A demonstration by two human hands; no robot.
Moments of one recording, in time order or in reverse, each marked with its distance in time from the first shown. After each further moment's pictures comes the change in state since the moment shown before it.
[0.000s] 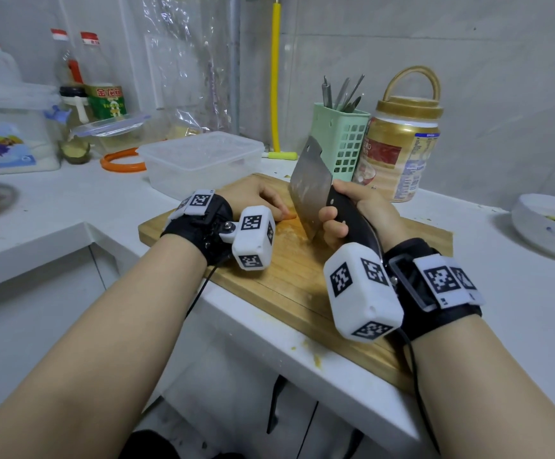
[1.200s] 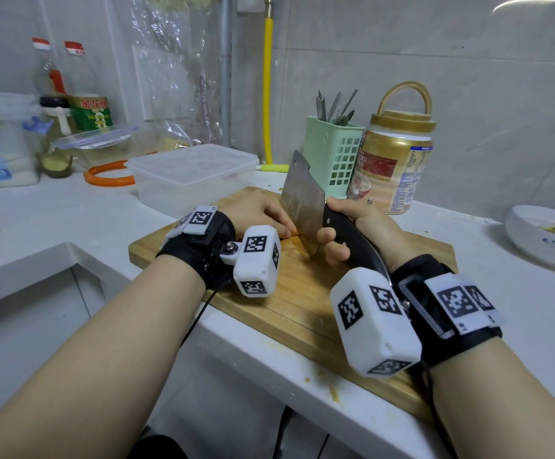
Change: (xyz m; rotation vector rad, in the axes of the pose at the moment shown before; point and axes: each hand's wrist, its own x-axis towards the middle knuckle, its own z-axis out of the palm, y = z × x) left_hand 0.012 -0.010 0.000 0.084 -0.072 0.128; right_hand 0.002 0.002 0.009 -0.110 0.059 -0.008
